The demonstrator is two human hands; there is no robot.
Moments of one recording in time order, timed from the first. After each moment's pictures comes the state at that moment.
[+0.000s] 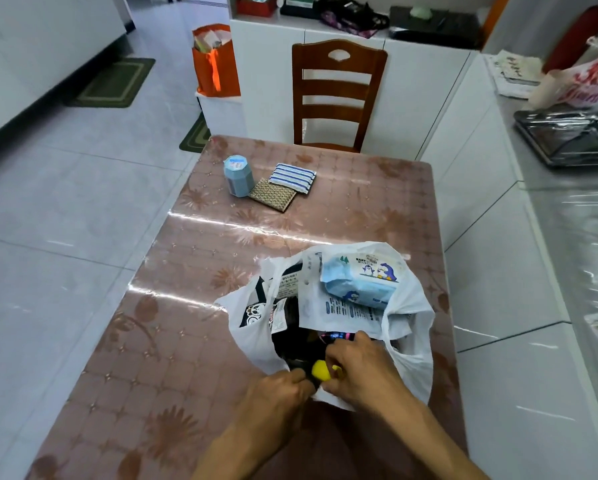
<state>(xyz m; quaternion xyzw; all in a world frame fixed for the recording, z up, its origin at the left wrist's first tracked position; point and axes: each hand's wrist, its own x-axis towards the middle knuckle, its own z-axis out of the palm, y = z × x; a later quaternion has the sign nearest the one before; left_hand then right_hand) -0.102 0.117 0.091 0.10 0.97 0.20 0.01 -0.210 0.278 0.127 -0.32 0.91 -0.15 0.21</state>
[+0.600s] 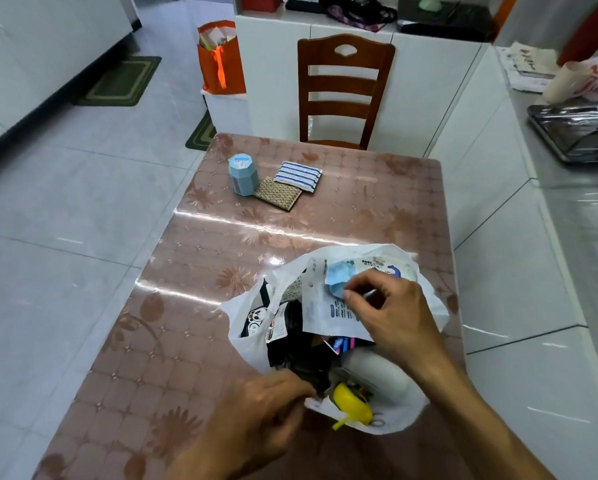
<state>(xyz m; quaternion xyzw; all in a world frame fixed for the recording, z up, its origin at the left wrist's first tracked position) -0.093 0.099 0.156 0.08 0.93 0.34 -0.06 -0.253 0.265 0.203 -0.18 0.87 -0.45 0.09</state>
